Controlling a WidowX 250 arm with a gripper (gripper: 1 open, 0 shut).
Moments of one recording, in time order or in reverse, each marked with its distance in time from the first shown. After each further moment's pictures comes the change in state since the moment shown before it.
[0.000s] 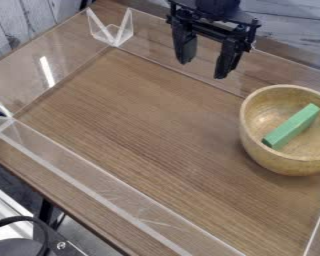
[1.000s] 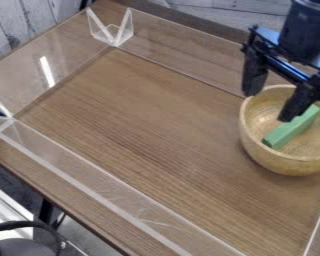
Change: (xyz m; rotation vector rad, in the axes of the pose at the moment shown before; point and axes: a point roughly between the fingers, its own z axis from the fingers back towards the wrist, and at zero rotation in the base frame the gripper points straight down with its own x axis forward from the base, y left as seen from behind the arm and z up) arm 0.003 -0.087 -0.021 0.081 0.109 -0.266
